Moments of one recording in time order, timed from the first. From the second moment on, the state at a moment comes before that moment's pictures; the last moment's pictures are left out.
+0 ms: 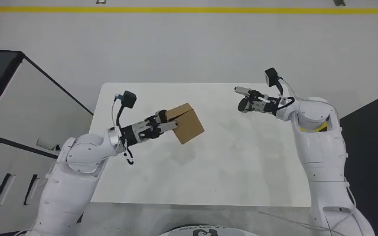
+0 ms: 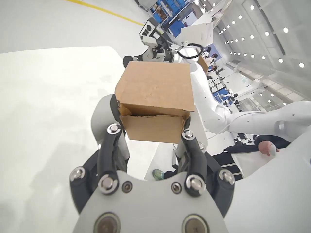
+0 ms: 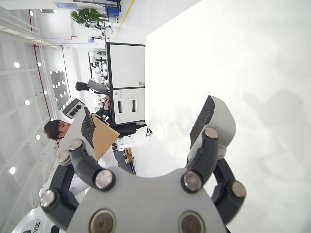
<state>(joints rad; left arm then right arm) 1.50 -1.03 -1.43 -1.92 0.11 -0.43 -0.80 -1.11 -1.22 1.51 -1.41 -0.02 0.12 1.14</state>
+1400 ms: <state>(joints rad) 1.45 -1.05 -1.19 -1.69 0.95 -0.63 -0.40 -1.11 -1.22 1.51 -1.41 -0.02 0.12 1.14</state>
